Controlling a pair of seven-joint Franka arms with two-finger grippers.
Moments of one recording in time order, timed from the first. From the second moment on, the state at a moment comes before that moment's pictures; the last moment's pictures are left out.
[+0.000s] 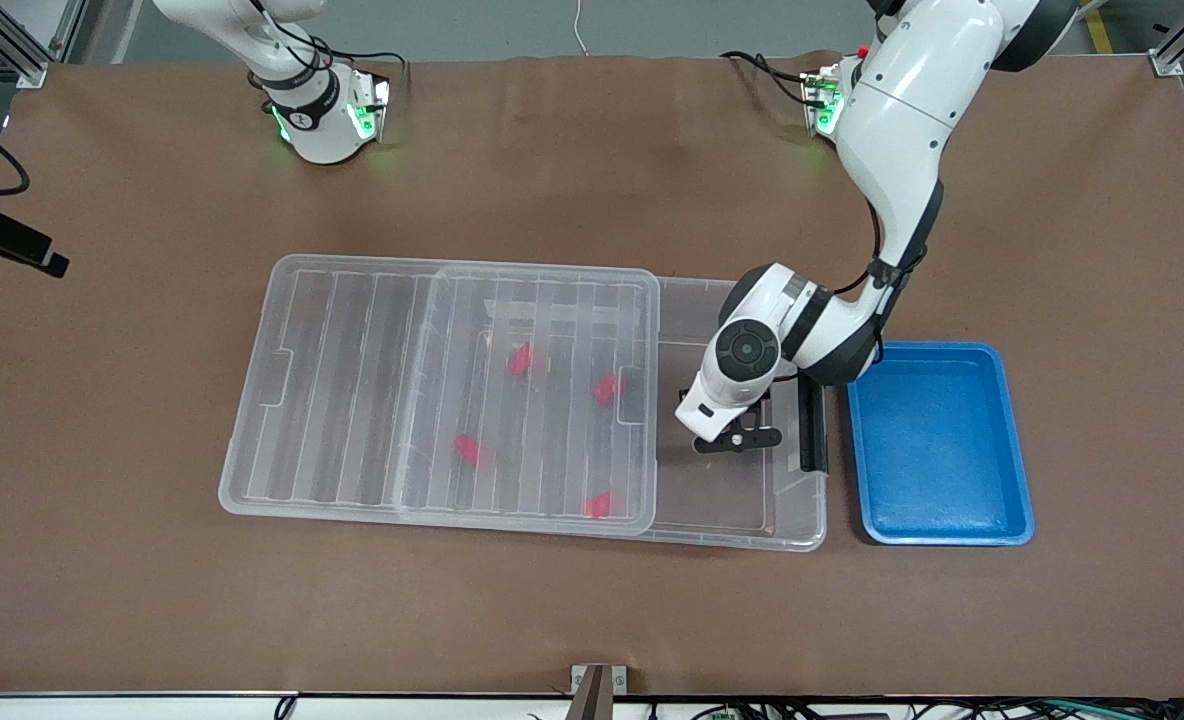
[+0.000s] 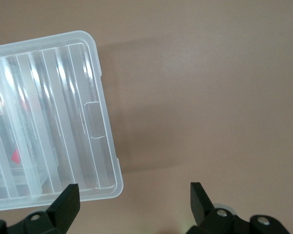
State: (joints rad) left arm -0.41 0.73 -0.16 -1.63 0.15 2.23 -0.71; right arm 0.06 0.04 -0.18 -1.49 0.05 1.47 0.09
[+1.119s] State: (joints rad) left arm -0.26 0.31 -0.17 -1.46 0.15 1.83 -0.42; right arm 0.05 0.04 -0.18 -1.49 0.04 1.47 0.05
